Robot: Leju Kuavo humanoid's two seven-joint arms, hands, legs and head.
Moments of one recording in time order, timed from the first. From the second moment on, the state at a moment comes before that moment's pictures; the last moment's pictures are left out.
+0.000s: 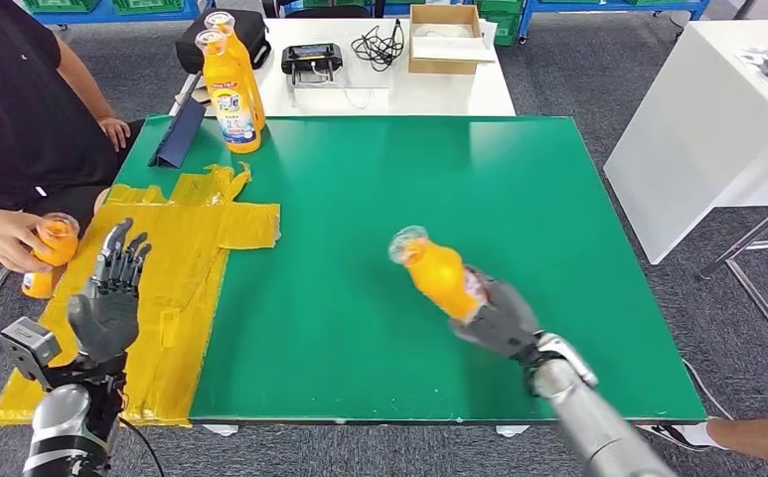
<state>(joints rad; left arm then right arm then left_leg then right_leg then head) -0.06 0.01 0.33 -1.43 0.02 -0.44 -0.69 -0.43 -0.08 0.51 -0.82 0.23 -0.03 -0.45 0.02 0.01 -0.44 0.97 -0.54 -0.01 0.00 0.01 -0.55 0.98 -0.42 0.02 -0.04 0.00</state>
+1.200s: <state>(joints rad) 0.06 -0.11 -0.07 -1.64 0.02 -0.27 -0.56 -0.45 0.35 0.70 -0.86 0.34 0.02 -0.35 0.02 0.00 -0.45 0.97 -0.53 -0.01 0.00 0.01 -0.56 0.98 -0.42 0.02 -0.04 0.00</state>
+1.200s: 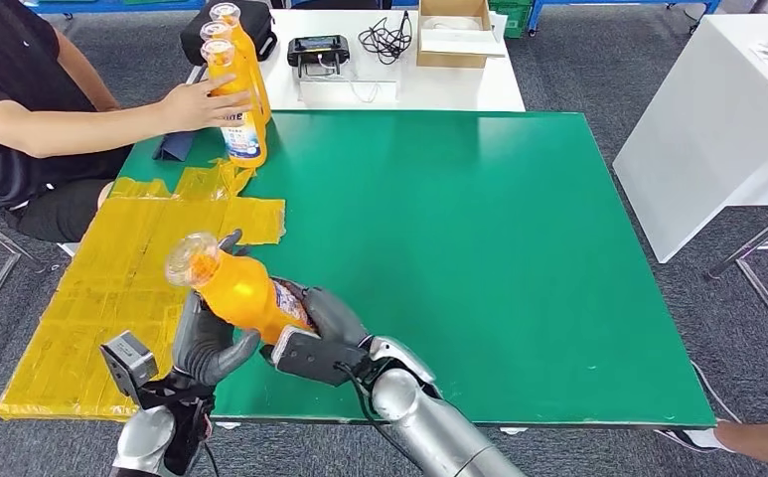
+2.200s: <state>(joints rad) 0.03 -0.09 -0.05 -1.58 0.19 -0.34 -0.48 -0.51 0.36 0.91 -0.70 0.23 -0.02 -0.30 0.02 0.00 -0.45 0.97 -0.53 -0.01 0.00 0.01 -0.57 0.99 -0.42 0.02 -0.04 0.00</state>
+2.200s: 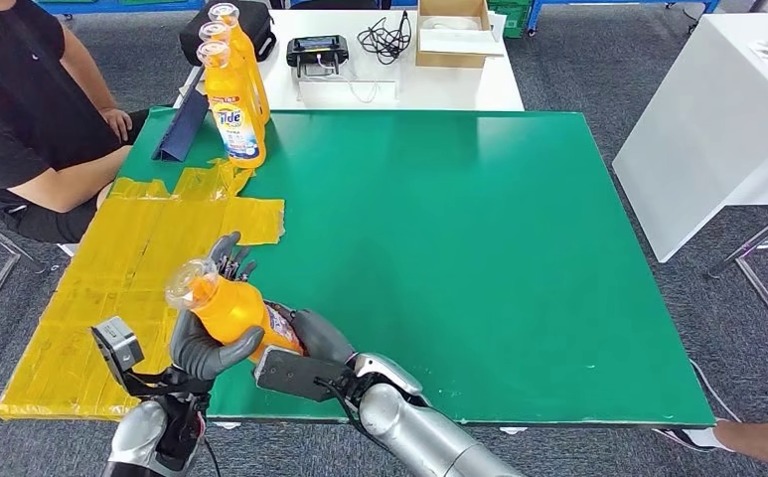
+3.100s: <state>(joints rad) 0.00 -0.07 -0.05 -1.51 0.10 -0.30 -0.51 -0.56 0.36 0.97 -0.66 0.20 -0.06 -0.30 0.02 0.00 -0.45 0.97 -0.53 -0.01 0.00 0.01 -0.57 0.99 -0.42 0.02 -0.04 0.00</state>
